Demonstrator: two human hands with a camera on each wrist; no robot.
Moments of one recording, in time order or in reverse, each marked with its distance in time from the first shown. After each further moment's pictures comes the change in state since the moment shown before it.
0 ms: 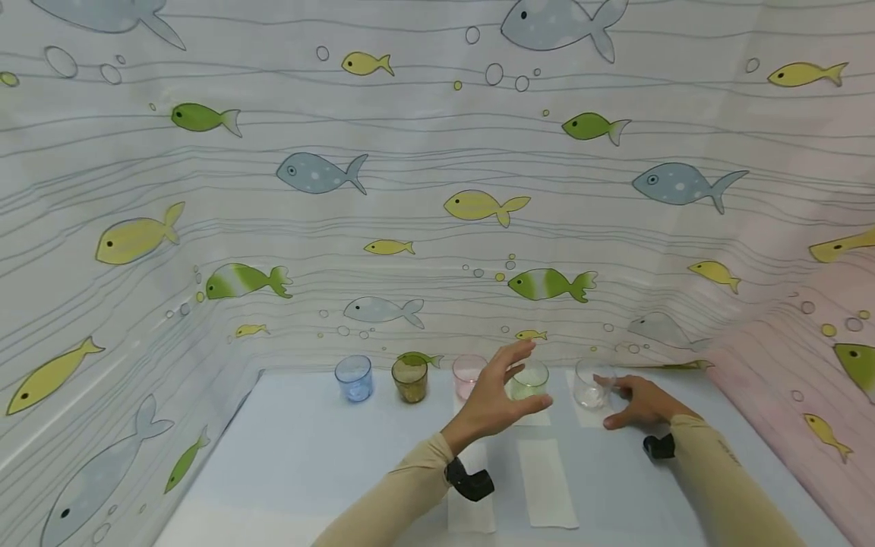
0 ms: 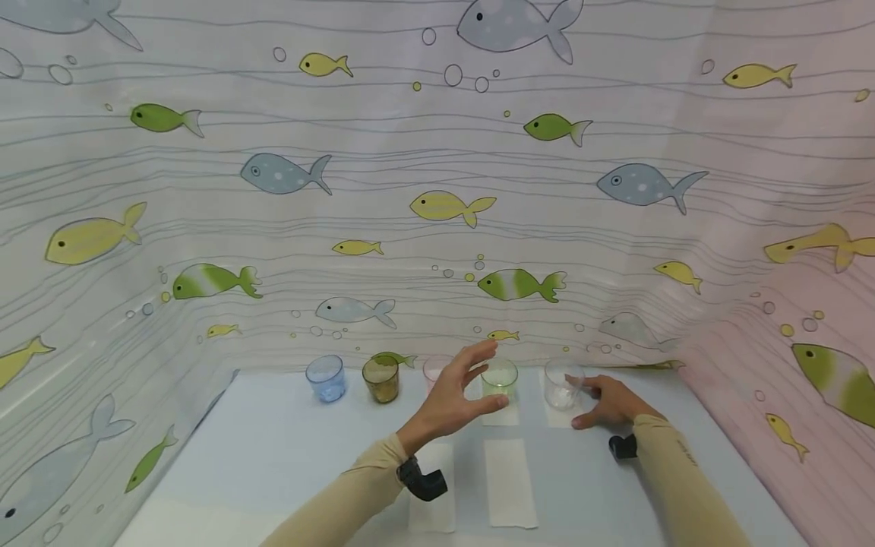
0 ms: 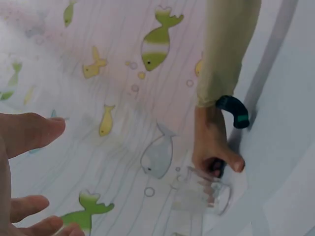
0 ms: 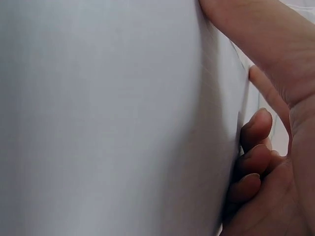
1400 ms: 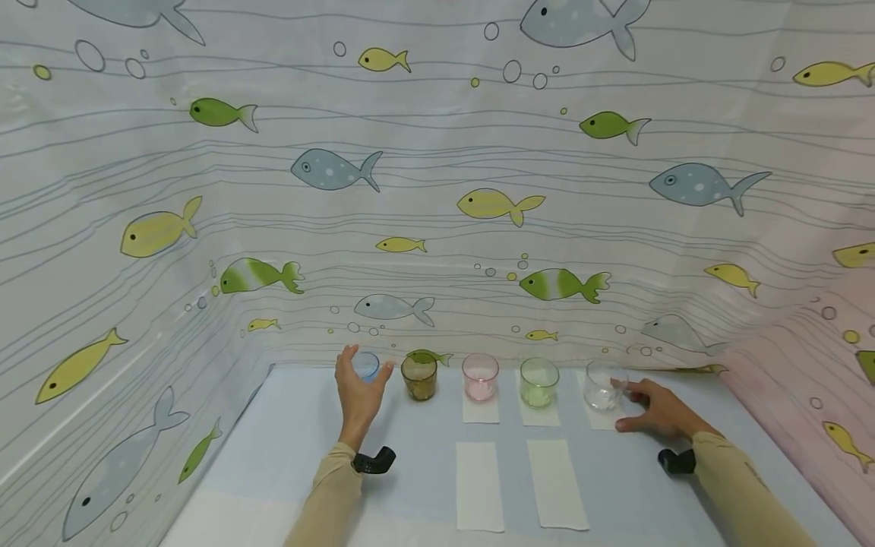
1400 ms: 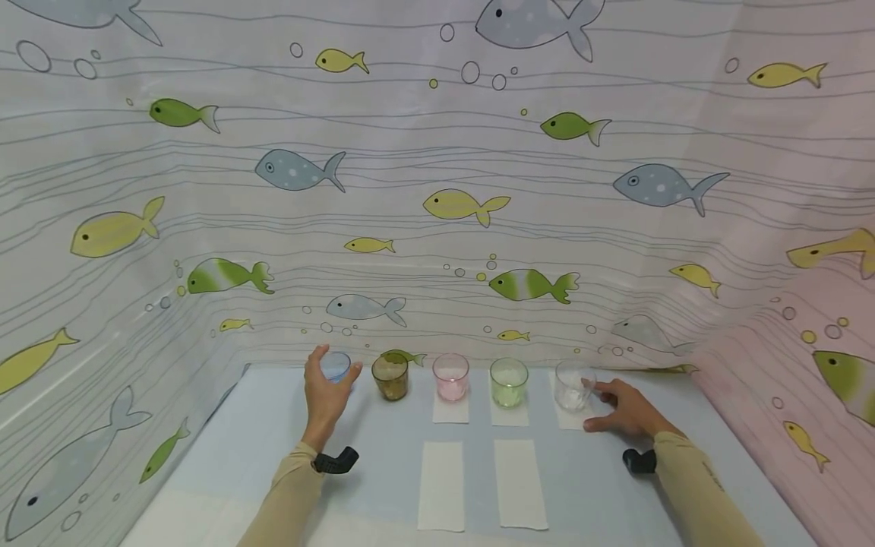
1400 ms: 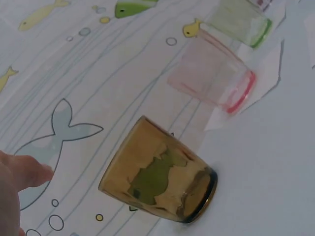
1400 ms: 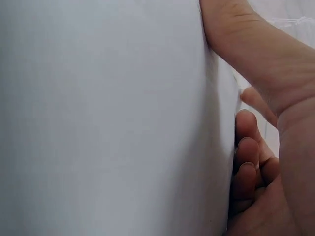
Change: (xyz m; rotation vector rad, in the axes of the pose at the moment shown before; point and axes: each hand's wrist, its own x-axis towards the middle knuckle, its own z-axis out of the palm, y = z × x) left_hand -0.092 -0.109 -0.169 0.322 0.830 -0.347; right_hand -0.014 0.002 0.003 0.049 0.050 -0.047
